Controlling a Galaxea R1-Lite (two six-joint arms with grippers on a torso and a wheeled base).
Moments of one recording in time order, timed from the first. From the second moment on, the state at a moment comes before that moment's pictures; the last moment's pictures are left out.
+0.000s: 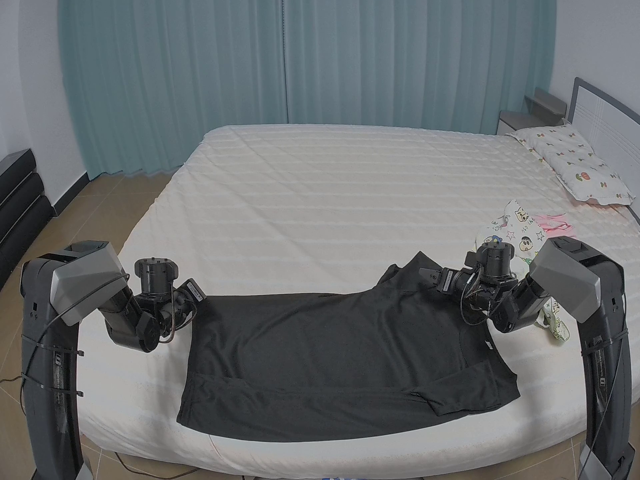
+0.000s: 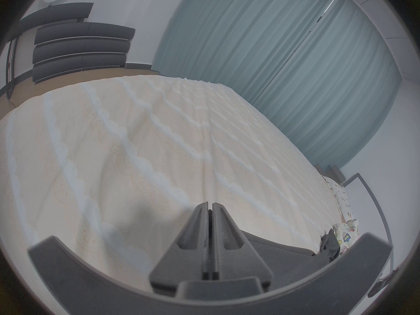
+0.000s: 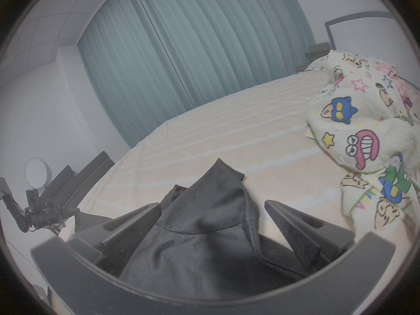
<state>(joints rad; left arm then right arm) -0.05 2.48 -1.05 -0.93 0.03 -0.69 0.13 2.60 -1.32 -0.92 0.17 0.32</state>
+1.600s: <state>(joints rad) -0.03 2.46 -1.04 -0.93 0.03 -0.70 0.07 2.57 -1.31 -0.99 0.22 0.34</state>
